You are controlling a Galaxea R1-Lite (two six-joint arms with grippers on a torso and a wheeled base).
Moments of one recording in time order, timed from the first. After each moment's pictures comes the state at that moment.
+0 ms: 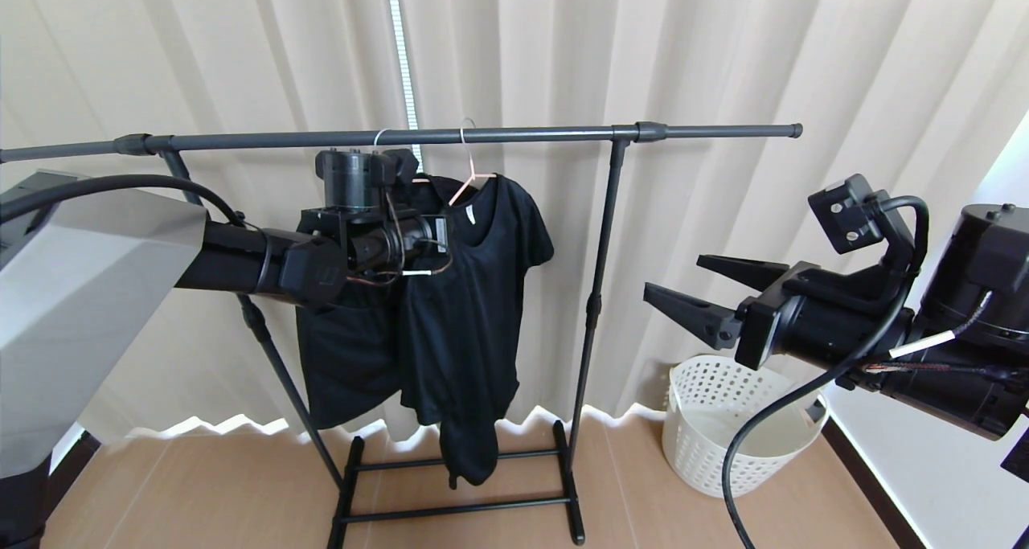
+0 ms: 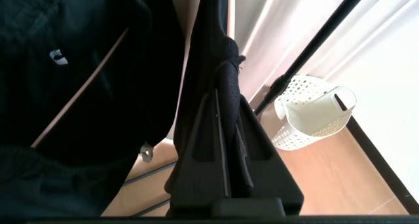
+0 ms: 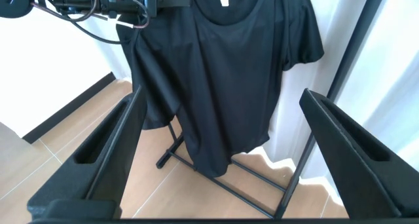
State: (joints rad) left arm -0.32 2.18 -1.55 -0.37 -0.08 -0.11; right arm 0.45 1.56 -0.62 -0.83 0.25 0.10
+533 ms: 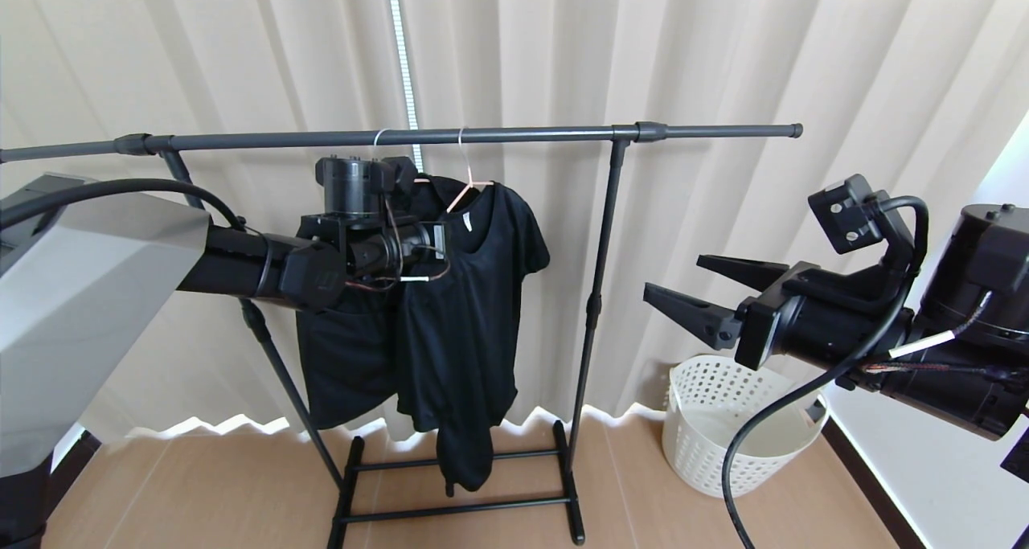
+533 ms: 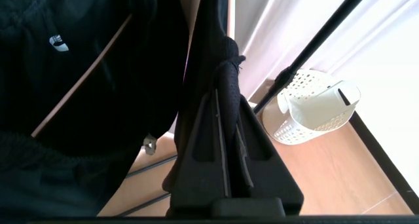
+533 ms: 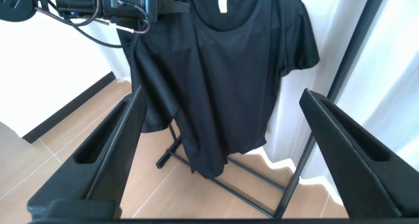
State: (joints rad) left arm -0.32 2.19 -1.52 -0.37 -0.08 -0.11; right arm 0.45 1.56 -0.62 -0.83 0.25 0.10
